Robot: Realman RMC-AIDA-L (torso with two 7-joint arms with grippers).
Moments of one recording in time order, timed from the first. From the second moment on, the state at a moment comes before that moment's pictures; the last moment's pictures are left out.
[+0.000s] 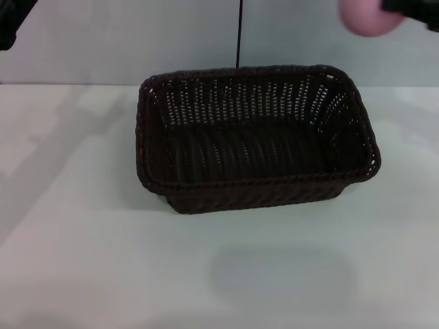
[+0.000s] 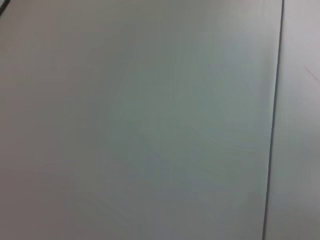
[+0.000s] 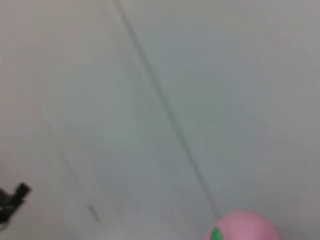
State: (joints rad) left arm -0.35 -2.06 0.98 0.40 0.73 1.58 -0.93; right arm 0.52 2.04 -0.72 -1.02 -1.76 -1.47 1.94
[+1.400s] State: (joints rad) left arm -0.34 -2.06 0.97 0.36 0.73 1.59 -0.92; right arm 0.50 2.05 -0.70 -0.85 -1.73 -1.49 1.78
